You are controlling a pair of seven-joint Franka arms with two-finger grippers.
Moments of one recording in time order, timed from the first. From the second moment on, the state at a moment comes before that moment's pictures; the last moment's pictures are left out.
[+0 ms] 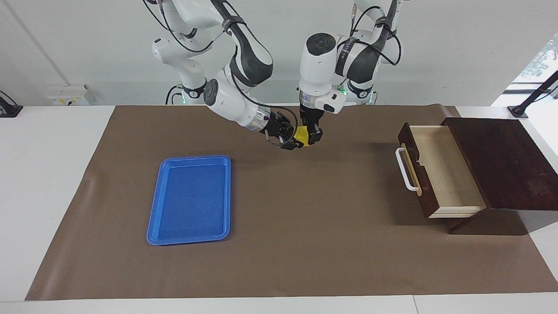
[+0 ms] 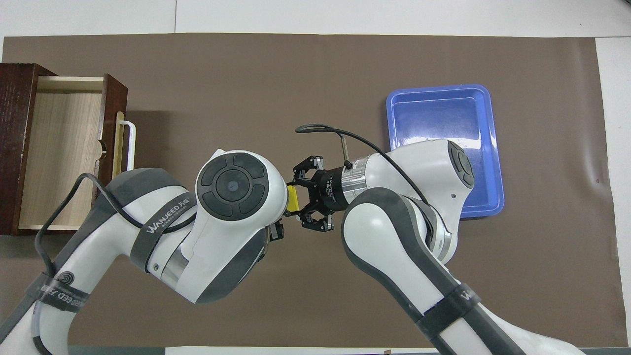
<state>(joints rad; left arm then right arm) -0.55 0.06 -0.15 -1.88 0.03 1.94 -2.44 0.50 0.16 0.04 -1.99 1.00 2.26 1.35</state>
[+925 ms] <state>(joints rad) -0.25 0.06 -0.12 -1.89 0.03 1.95 -2.12 0.28 0.17 0.04 -1.95 0.94 2.24 1.31</state>
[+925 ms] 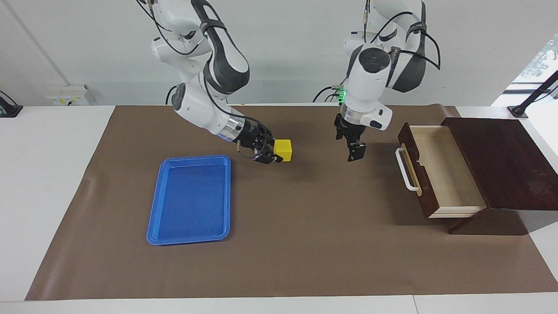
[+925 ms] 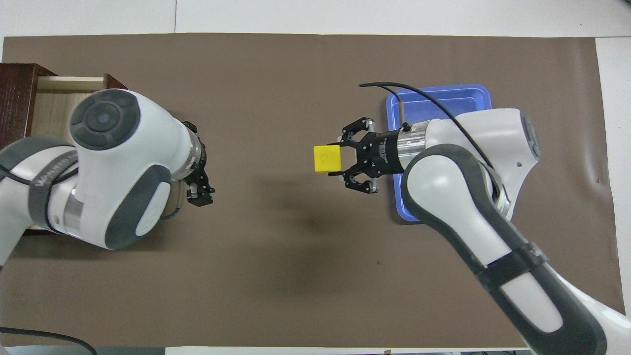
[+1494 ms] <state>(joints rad) 0.03 0.08 -0.13 -1.94 0.08 2.11 -1.73 -0.02 0.31 0.03 -1.94 0.87 2.16 1.10</state>
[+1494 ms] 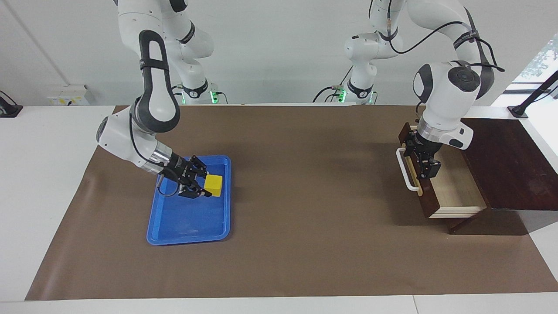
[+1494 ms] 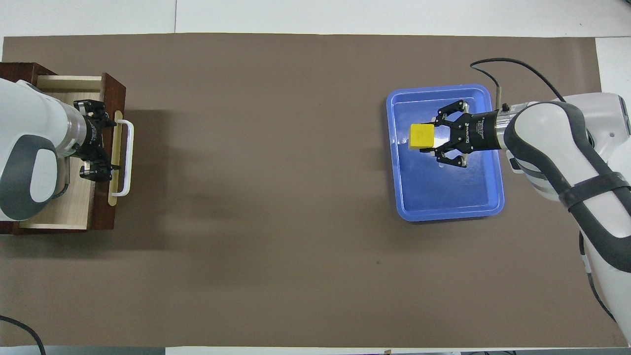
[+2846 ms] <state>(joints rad) 0.26 0.11 -0.13 -1.94 0.10 2.16 -1.40 -0.08 0.39 0.03 -1.98 0.87 2.21 0.98</state>
